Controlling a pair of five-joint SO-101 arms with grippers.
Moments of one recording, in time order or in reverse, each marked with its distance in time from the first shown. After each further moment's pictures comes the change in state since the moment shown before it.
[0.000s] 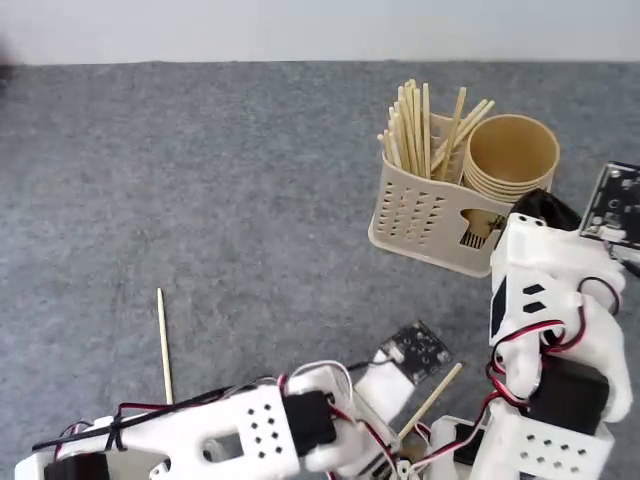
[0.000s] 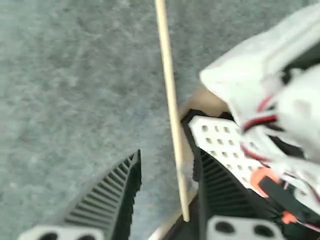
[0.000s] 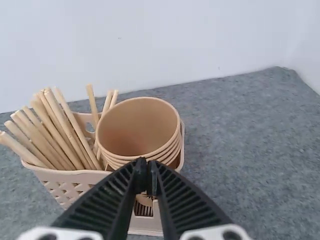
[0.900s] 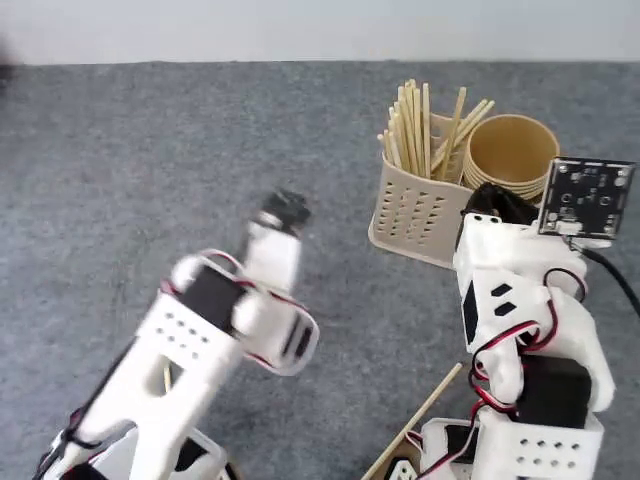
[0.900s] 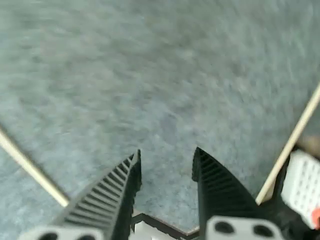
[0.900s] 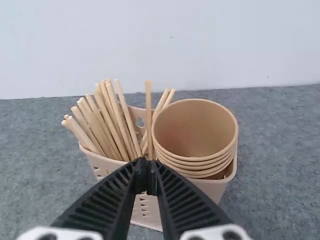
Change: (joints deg) left arm -37.3 0.0 -15.8 25.1 -13.4; right arm -10.6 0.0 0.0 0.0 0.0
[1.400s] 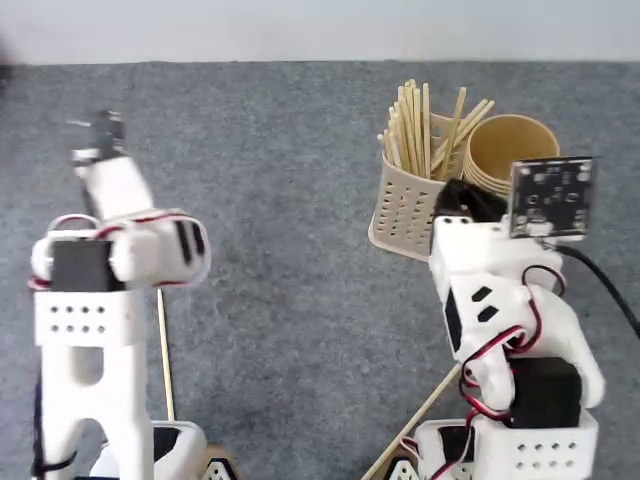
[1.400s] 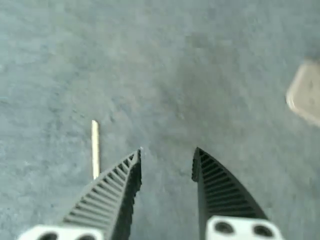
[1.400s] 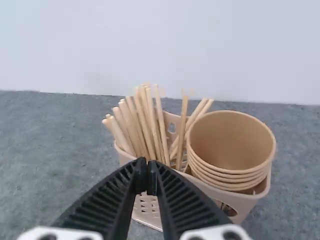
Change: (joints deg) left arm -33.8 0.0 -17.6 0.1 1.9; right arm -6.6 0.0 -0.6 -0.6 0.5
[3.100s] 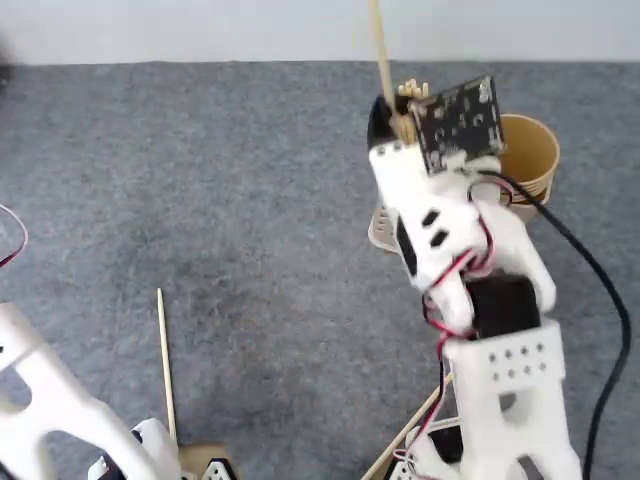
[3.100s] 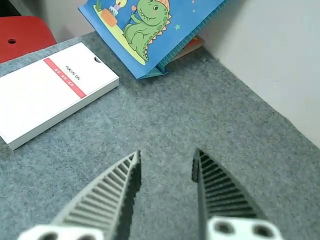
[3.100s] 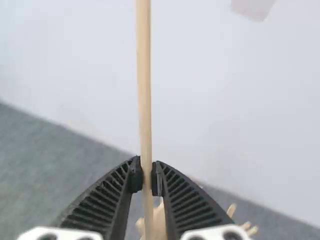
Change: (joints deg) left arm -44.3 0.0 0.0 -30.6 0.8; right arm -11.0 21.1 -10.6 -24.8 12.8
